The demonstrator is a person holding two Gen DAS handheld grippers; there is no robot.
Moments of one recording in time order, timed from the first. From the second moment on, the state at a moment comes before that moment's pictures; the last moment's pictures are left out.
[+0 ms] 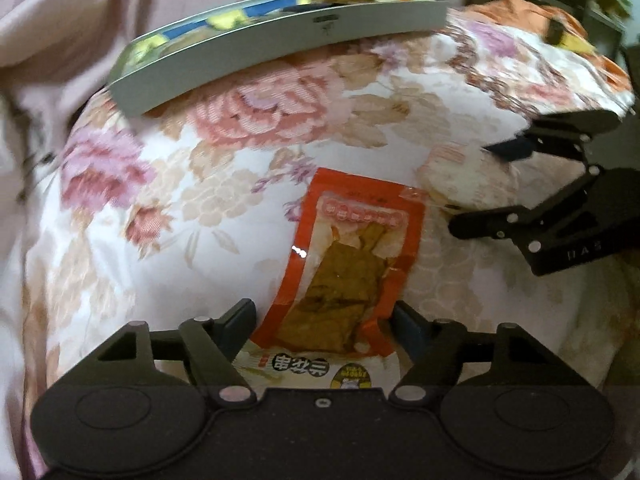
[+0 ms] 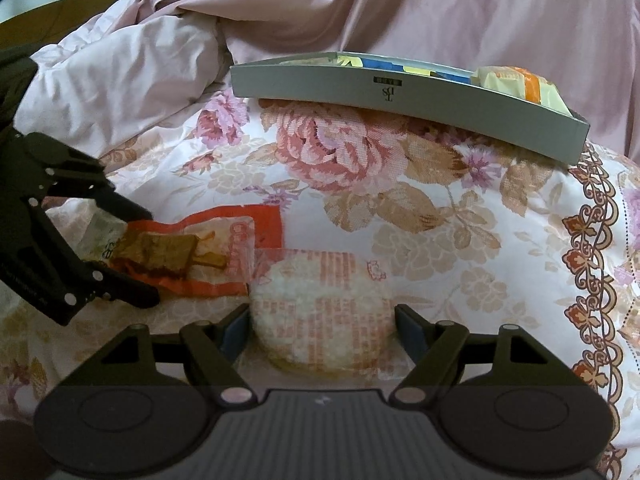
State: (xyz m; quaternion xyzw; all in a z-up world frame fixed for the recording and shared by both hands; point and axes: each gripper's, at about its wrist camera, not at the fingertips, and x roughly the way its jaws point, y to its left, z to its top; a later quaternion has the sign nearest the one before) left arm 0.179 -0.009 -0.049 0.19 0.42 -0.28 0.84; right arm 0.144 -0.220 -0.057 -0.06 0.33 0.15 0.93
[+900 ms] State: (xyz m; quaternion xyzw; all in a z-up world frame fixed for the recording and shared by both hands) left arm 0.150 -0.033 -0.058 0.10 0.41 -0.14 0.90; right arm 0.143 -0.226 -0.057 -0.06 0.33 0.15 0.93
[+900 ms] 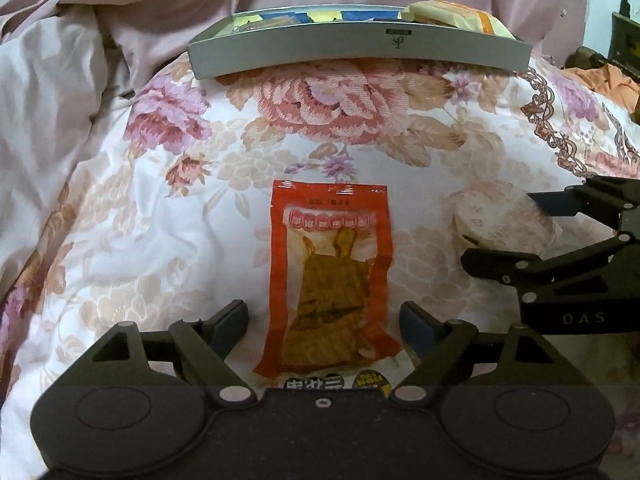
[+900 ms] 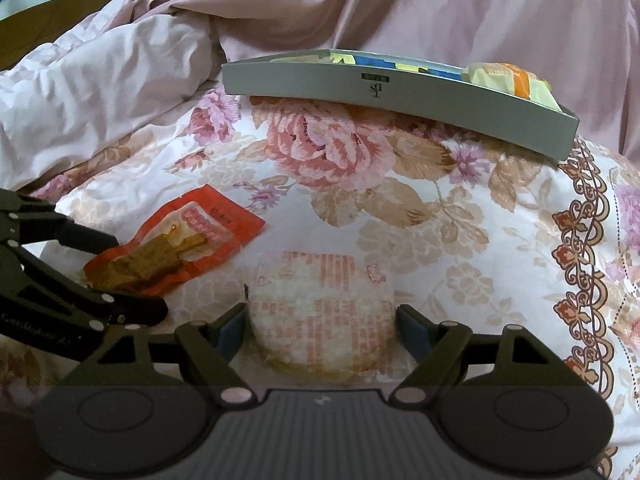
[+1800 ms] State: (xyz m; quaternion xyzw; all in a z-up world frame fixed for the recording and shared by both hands) left arm 0.143 -0.025 -0.051 0.02 0.38 -0.14 0.91; right arm 0.135 -0.212 -0.062 -0.08 0.30 0.15 0.94
